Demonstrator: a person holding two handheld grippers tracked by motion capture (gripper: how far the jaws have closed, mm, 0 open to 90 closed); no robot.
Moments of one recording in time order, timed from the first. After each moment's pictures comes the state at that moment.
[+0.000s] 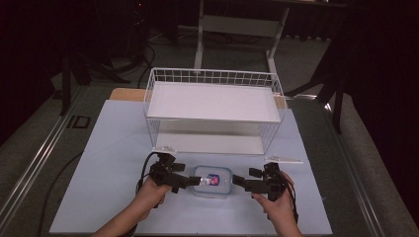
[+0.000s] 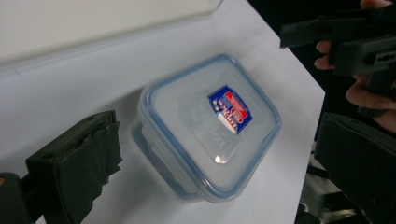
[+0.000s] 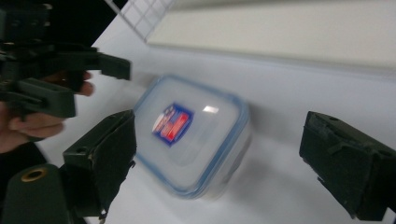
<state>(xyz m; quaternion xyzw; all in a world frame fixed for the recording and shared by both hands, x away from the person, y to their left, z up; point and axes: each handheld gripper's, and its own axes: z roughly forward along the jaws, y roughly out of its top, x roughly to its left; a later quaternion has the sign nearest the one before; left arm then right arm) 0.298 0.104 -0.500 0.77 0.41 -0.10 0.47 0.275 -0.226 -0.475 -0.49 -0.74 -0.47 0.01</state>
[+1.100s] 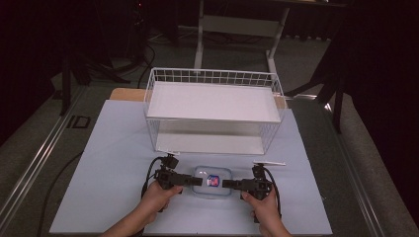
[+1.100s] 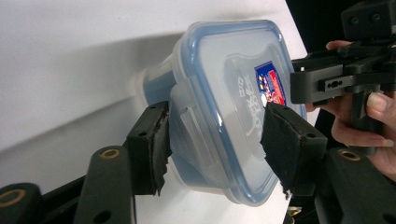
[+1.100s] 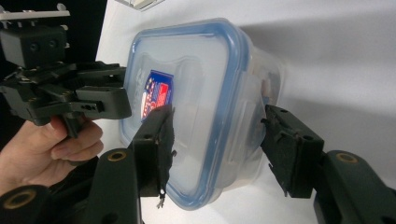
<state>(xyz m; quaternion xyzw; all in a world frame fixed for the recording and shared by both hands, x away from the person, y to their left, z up) 0.304 0.101 -0.526 0.73 0.49 -0.18 0.43 0.292 -0.209 -0.525 -0.59 -0.66 -0.41 0.20</state>
